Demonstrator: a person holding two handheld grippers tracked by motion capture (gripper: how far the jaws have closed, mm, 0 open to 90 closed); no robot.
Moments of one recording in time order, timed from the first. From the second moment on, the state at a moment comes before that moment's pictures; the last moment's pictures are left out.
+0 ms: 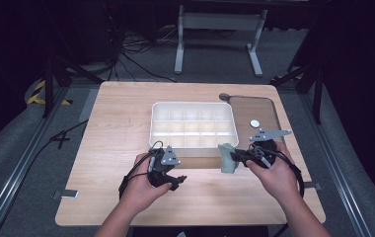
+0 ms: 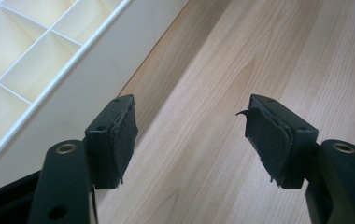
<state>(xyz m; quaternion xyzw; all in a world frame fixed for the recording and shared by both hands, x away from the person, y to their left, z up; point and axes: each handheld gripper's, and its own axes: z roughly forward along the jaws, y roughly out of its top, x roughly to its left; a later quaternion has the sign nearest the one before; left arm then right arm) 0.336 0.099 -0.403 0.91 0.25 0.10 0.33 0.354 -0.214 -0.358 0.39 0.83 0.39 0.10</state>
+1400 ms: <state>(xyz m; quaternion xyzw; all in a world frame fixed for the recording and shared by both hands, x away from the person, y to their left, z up) 0.329 0.150 -0.399 0.88 0.32 0.11 0.33 0.457 -0.207 -0.308 0.34 0.87 0.33 0.13</state>
